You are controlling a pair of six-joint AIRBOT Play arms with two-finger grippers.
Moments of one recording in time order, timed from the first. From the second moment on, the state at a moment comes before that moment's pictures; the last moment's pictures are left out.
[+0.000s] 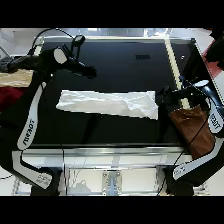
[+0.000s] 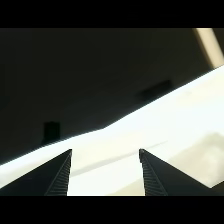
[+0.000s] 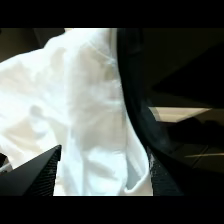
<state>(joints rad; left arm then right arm) -0.29 -1.70 1.79 1.26 -1.09 -1.35 -0.36 -1.81 1.36 -0.77 1.27 1.25</state>
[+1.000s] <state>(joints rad) -0.31 -1.80 1.81 1.31 -1.14 -1.35 -0.22 -1.86 1.45 -0.59 1.44 1.08</state>
